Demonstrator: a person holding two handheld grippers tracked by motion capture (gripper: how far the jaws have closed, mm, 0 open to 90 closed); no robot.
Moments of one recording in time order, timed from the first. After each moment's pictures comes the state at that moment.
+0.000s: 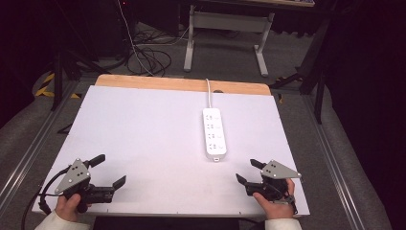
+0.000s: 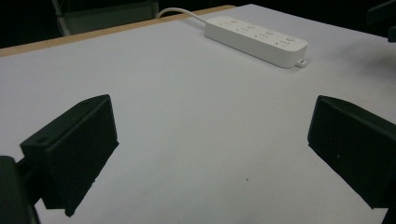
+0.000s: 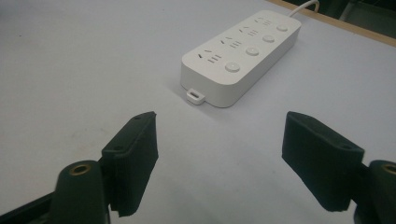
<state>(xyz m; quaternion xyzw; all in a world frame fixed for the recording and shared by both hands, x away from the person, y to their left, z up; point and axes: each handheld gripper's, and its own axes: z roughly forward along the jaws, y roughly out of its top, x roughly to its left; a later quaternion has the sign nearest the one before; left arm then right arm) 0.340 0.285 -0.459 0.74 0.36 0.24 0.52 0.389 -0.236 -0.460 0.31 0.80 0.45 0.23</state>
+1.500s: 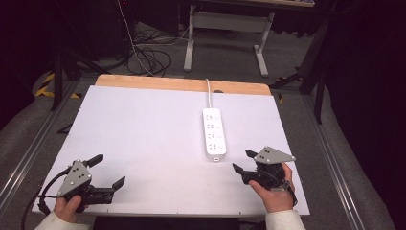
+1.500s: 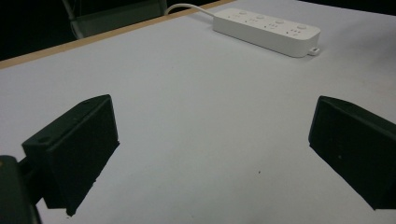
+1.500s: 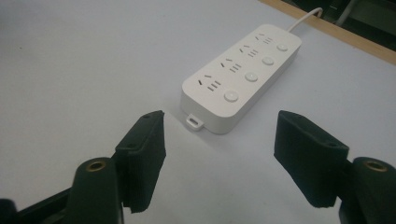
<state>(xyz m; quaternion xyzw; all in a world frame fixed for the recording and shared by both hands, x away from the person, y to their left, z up) 0.337 0.283 -0.457 0.75 0.35 0.27 0.49 0.406 -0.214 -0.419 0.31 0.83 0.42 0.22</state>
